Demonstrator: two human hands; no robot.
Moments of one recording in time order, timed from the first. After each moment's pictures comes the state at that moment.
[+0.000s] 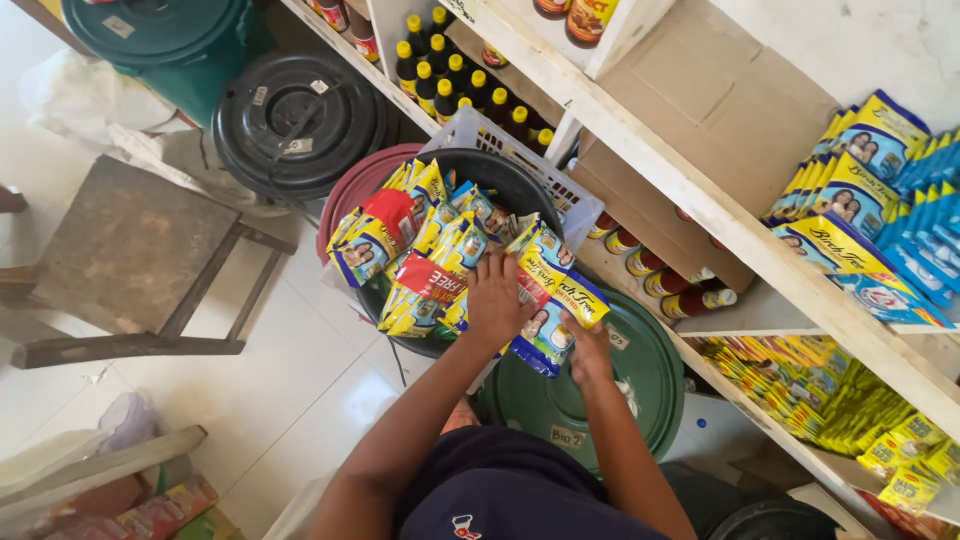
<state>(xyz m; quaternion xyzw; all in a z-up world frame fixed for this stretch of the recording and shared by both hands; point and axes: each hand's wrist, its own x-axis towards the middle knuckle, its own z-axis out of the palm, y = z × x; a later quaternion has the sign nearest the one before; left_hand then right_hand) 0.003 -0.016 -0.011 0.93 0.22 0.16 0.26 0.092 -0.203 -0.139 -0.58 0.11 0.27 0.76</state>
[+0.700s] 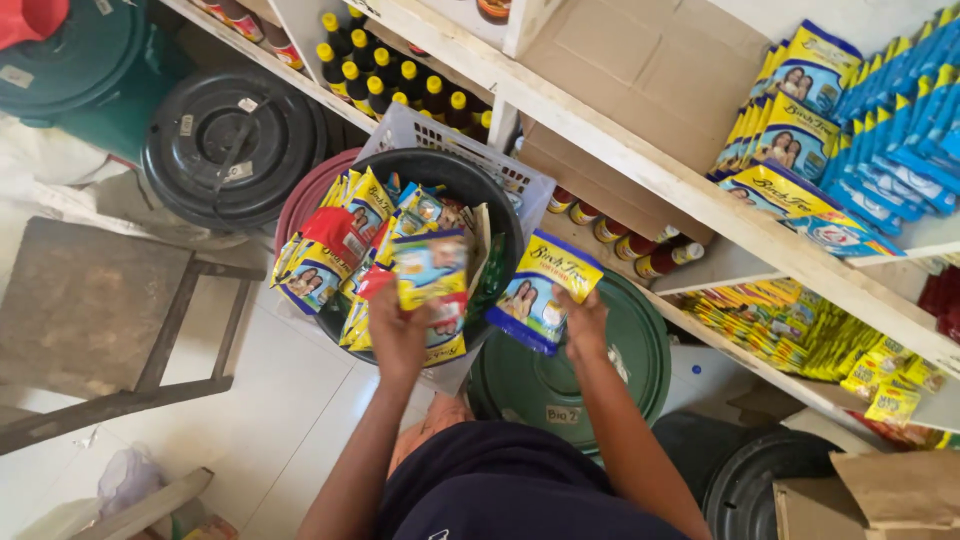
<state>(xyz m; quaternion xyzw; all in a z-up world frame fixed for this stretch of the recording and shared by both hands) -0.066 0.018 0.013 0.79 0.32 0.29 0.44 0.109 -0.217 -0.124 -0.62 0.10 0.20 0.75</state>
